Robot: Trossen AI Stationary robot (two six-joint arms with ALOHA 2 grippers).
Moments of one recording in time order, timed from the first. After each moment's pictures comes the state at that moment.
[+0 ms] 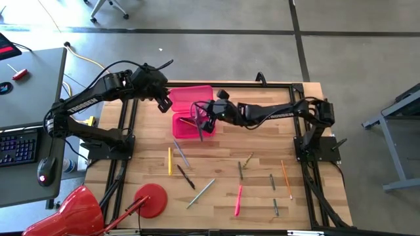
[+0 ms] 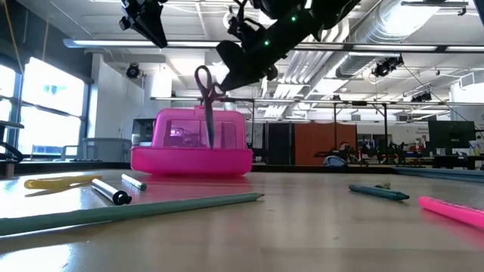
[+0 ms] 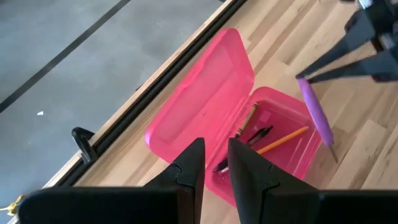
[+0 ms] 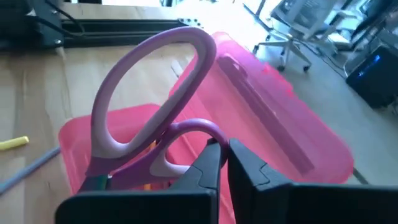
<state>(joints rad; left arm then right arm) 0.41 1.15 1.37 -1.05 -0.25 -0.15 -0.13 1.78 1.28 0.03 0.39 -0.04</state>
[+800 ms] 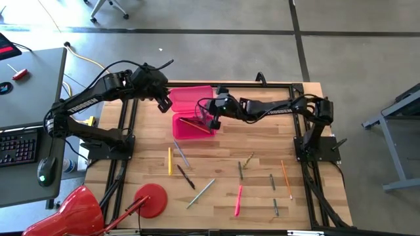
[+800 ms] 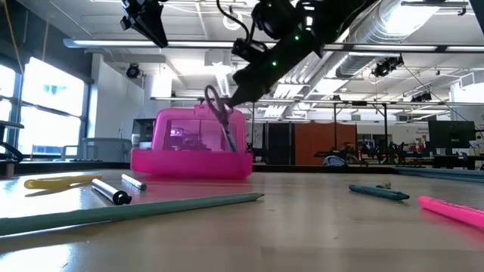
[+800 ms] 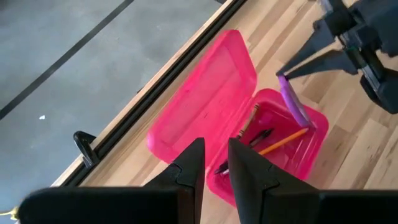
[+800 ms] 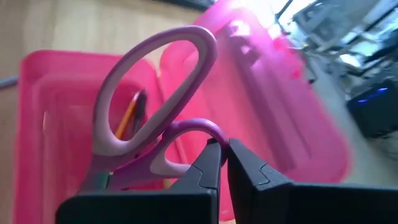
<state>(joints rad) 0.41 1.15 1.37 -1.04 -0.25 -0.13 -0.22 1.79 1.21 0.05 0.25 -0.30</state>
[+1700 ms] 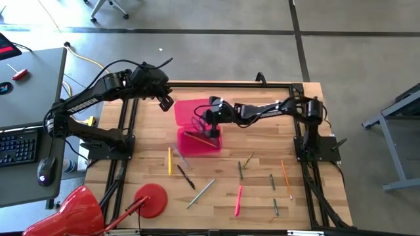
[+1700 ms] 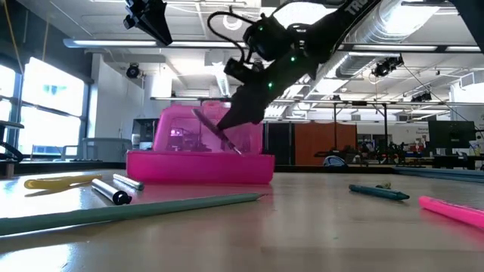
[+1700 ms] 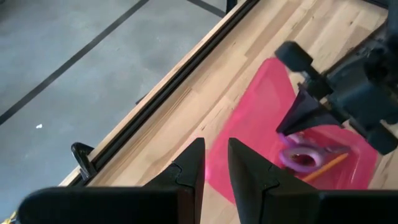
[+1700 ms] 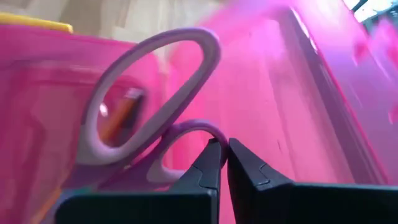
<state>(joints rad) 0.41 1.15 1.37 -0.99 -0.26 -0.13 -0.21 1.91 1.20 0.14 0.07 -0.35</state>
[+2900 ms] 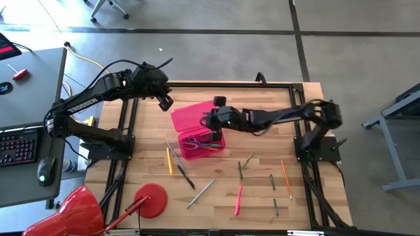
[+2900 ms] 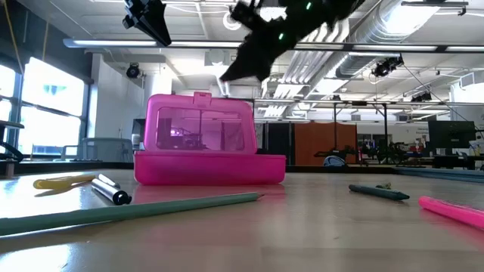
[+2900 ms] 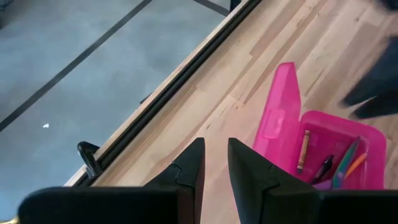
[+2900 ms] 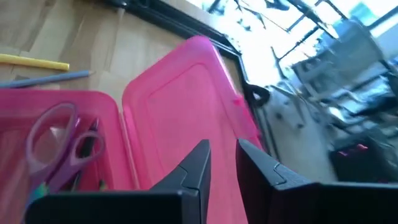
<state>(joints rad) 0.41 1.15 1.37 -1.00 -0.27 -0.12 -0.04 1.69 1.20 0.02 0.38 -0.44</state>
